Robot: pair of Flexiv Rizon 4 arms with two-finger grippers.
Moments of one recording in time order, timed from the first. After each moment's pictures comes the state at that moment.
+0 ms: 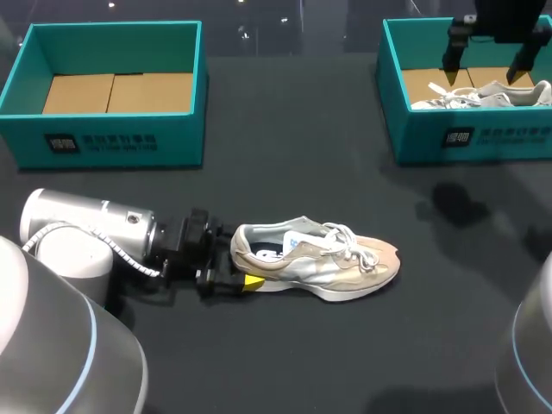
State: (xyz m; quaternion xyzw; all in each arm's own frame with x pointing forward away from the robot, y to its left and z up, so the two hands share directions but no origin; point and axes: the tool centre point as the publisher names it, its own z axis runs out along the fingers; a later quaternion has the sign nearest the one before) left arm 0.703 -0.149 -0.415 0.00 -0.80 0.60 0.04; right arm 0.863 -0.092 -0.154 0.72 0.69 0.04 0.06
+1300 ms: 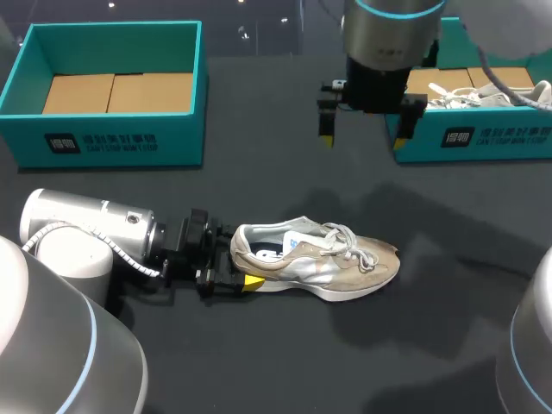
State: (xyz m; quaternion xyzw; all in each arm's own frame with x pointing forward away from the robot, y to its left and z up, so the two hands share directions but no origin) left arm 0.703 -0.149 -0.415 0.00 -0.80 0.60 0.04; right arm 0.749 0.107 -0.166 0.73 0.67 0.06 0.07
